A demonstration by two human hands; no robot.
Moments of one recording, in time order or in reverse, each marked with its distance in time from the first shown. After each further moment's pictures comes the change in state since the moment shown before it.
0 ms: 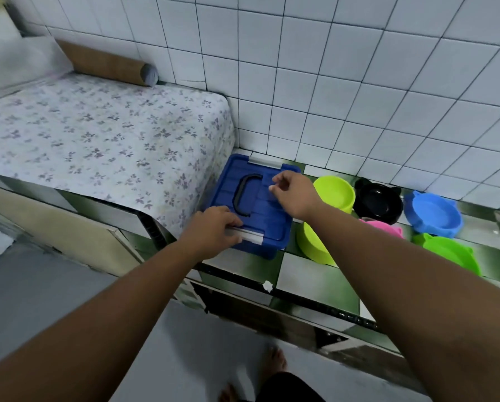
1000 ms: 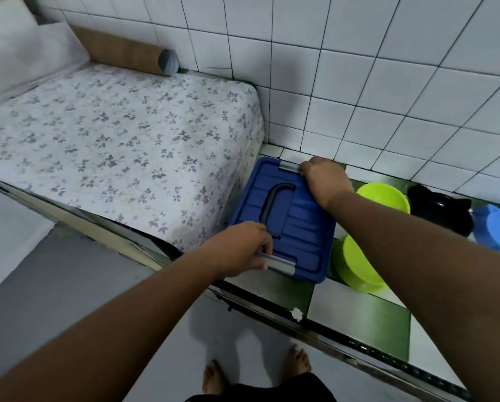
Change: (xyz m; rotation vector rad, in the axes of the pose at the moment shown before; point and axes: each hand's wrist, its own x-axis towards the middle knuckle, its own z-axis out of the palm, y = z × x) left_hand 0.040 -0.006 -0.016 0.098 -0.272 0.186; right_hand 0.120 0.029 0.022 -0.813 -0.030 -0.361
